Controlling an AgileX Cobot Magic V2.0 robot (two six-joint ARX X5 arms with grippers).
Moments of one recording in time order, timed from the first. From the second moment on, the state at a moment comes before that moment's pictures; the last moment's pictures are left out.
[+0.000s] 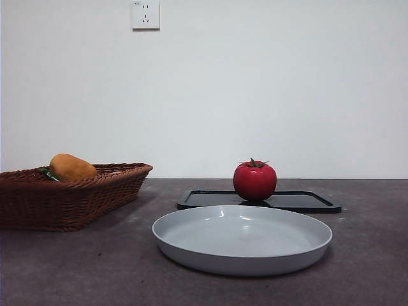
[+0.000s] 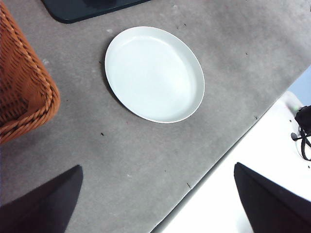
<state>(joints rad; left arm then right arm) -0.28 0.87 1.01 -1.04 0.56 0.12 0.35 0.71 0.91 -1.01 -0.44 -0.01</state>
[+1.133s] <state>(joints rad) -0.28 0.87 1.01 -1.04 0.56 0.12 0.35 0.71 0.91 -1.00 -0.44 0.00</state>
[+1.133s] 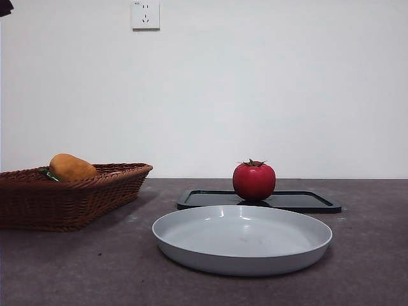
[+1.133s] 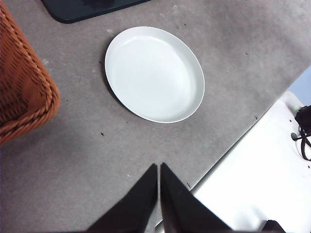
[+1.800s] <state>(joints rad) -0.04 0.49 0.67 -0.17 0.36 0.30 0.35 0.71 0.91 -1.00 -0.44 0.00</state>
